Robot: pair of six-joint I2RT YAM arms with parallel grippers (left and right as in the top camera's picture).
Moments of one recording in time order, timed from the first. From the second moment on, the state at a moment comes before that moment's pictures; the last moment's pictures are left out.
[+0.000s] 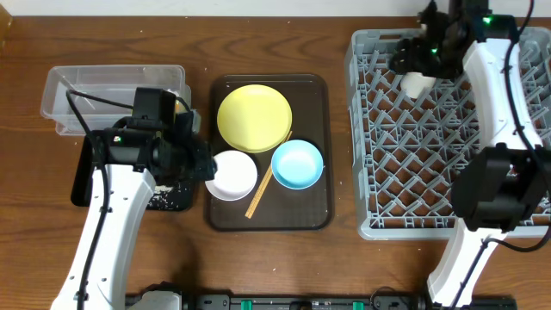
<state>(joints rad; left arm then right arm) -0.07 1.33 1.18 -1.18 0.21 -0.23 -0.02 2.14 2.06 -1.11 -0.32 0.02</state>
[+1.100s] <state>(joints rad) -0.07 1.33 1.18 -1.20 -0.01 -0.33 0.53 2.09 1.58 -1.04 -0.10 0.09</state>
